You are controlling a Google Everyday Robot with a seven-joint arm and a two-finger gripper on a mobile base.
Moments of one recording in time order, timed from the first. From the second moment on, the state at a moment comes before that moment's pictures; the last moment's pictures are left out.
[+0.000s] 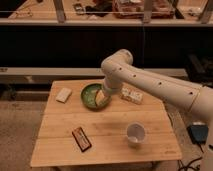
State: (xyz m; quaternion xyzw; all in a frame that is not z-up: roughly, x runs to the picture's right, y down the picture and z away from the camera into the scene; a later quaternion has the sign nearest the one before) arm 0.024 0.044 0.743 -0.11 -0.27 -0.79 0.54
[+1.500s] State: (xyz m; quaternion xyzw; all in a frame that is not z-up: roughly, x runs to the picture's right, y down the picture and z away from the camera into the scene) arm 0.013 -0.005 0.863 -0.02 -0.28 -0.79 0.55
